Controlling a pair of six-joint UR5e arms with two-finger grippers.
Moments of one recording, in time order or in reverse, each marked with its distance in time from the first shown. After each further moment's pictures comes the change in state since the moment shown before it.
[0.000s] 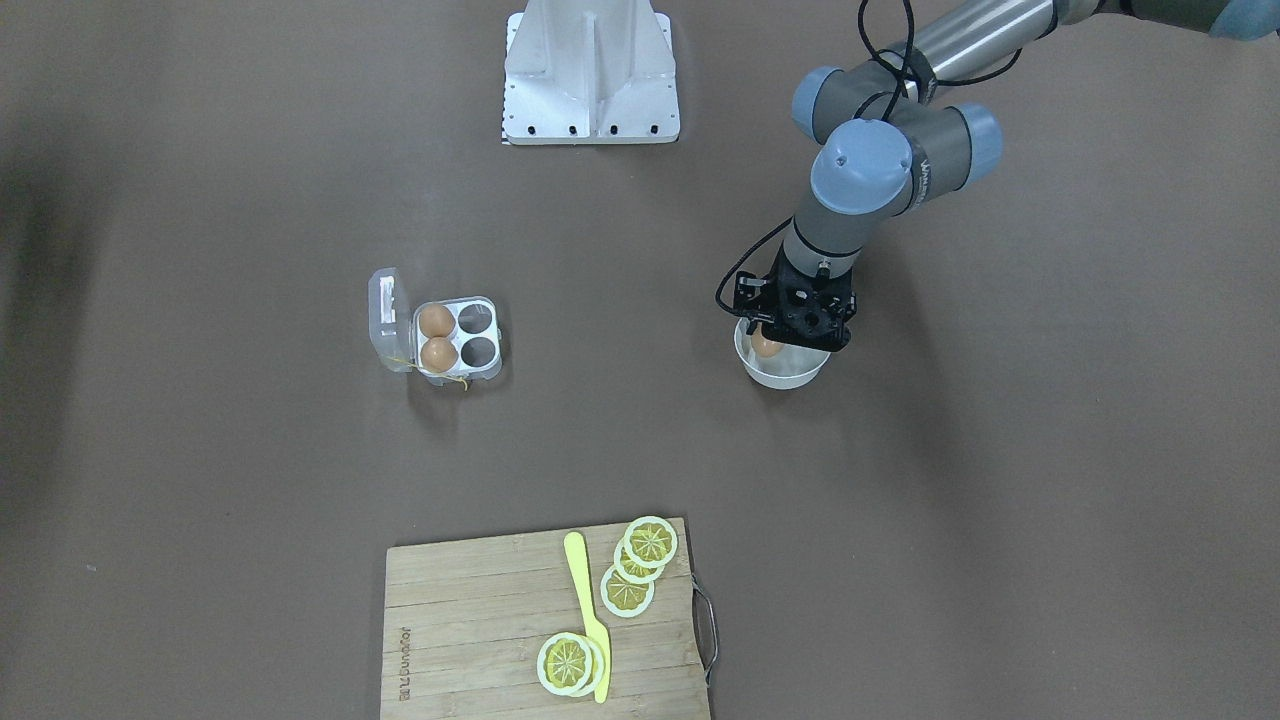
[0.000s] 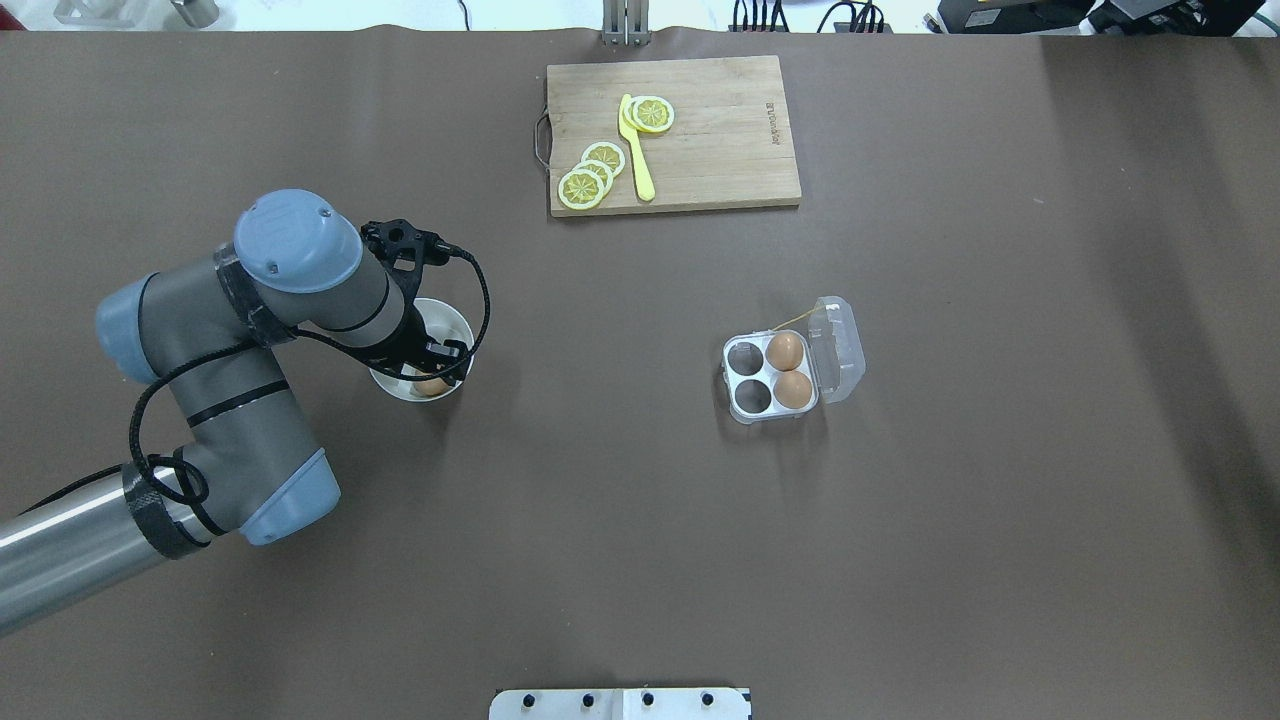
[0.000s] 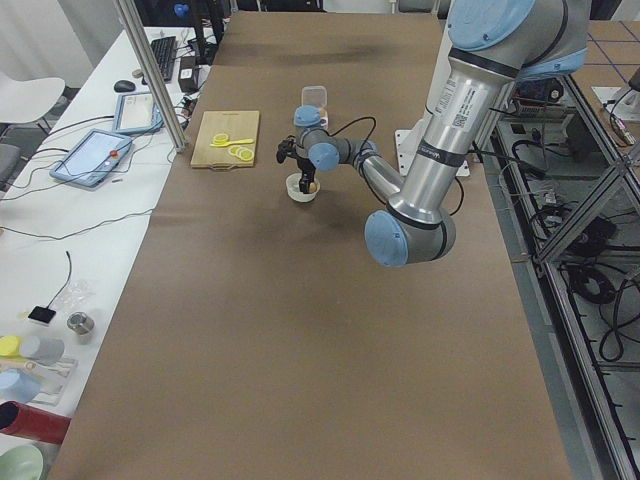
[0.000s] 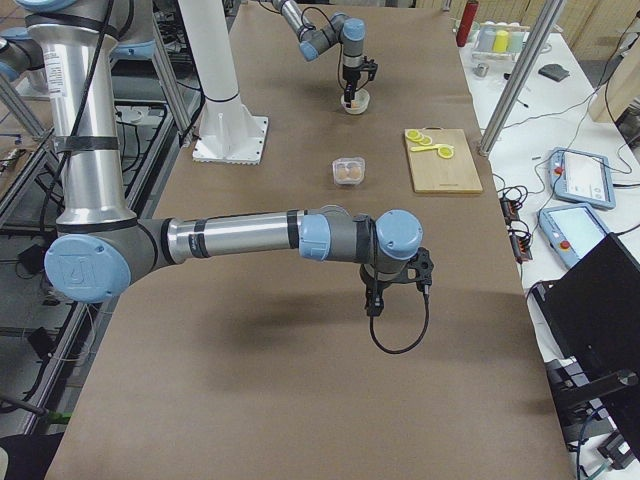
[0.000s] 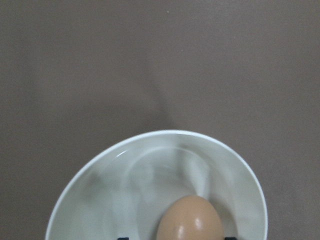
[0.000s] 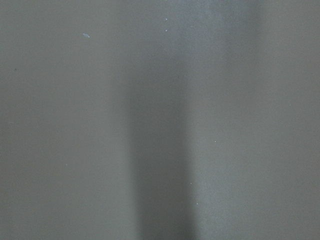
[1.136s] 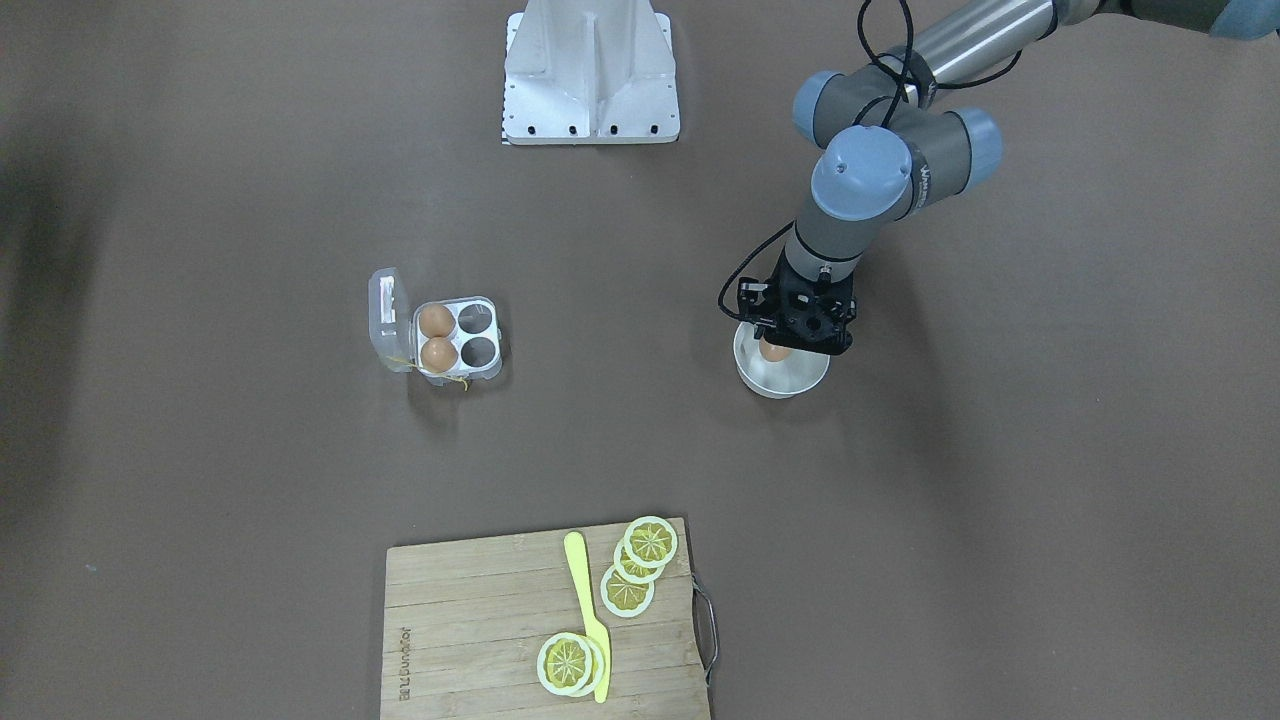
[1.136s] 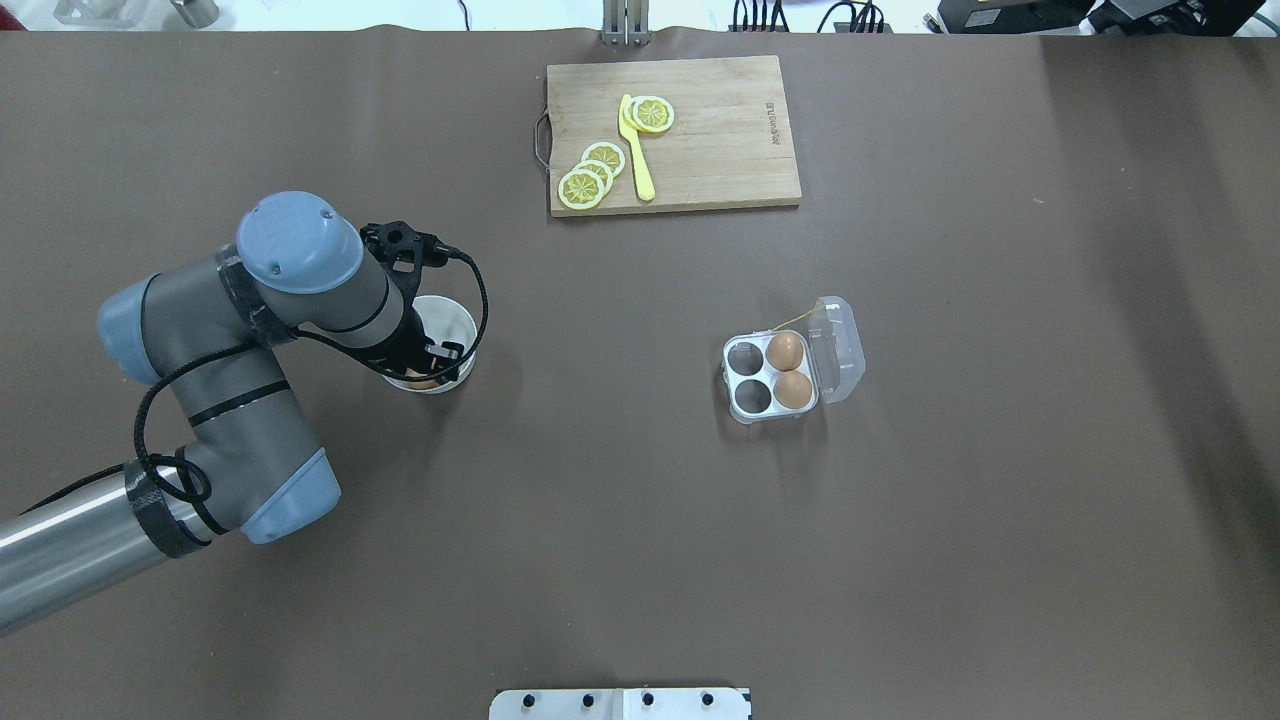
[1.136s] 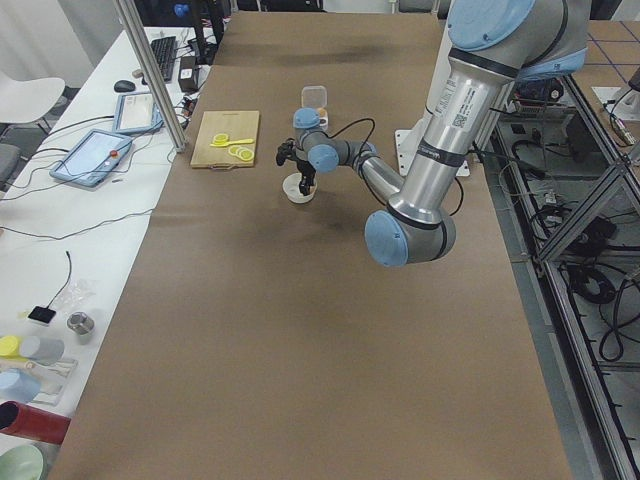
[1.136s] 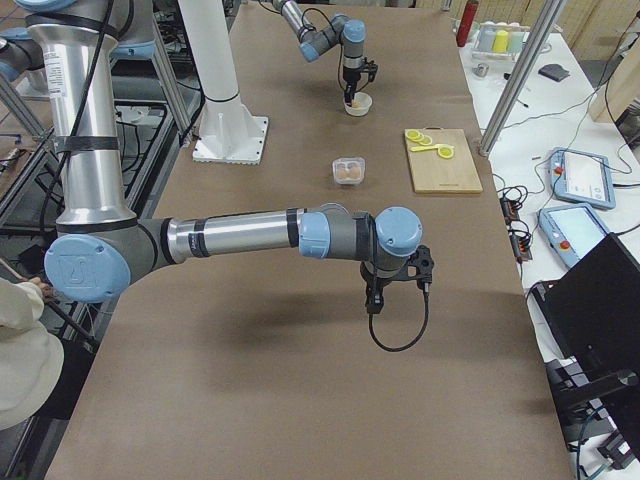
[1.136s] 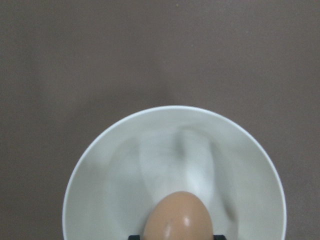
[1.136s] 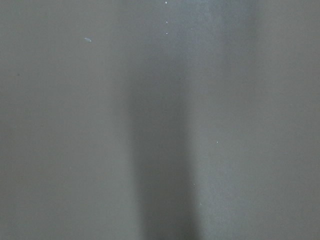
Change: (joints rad) left arm 0.000 -0.001 0.011 0.000 0.000 0.001; right arm 0.001 0.000 0.007 0.002 0.003 0.025
